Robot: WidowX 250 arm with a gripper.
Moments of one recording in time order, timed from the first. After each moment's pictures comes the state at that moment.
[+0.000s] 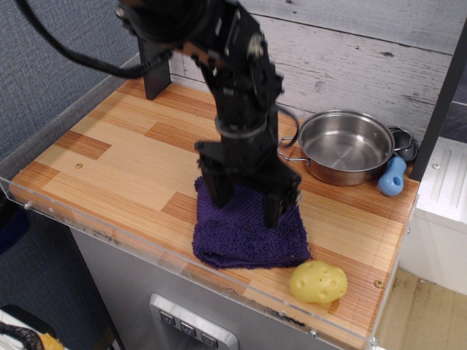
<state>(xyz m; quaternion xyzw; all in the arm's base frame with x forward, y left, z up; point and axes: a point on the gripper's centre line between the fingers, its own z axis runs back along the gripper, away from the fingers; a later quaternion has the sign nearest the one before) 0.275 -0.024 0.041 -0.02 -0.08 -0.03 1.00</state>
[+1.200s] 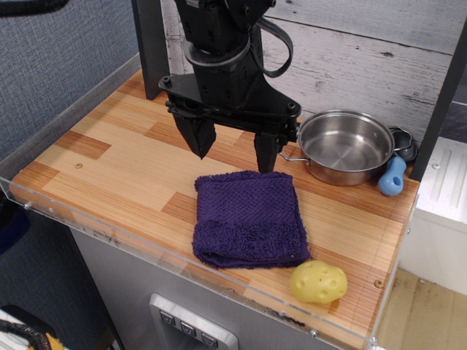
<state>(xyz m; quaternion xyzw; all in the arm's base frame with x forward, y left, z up) 0.254 -0.021 0.120 -0.01 -0.16 0.04 0.99</state>
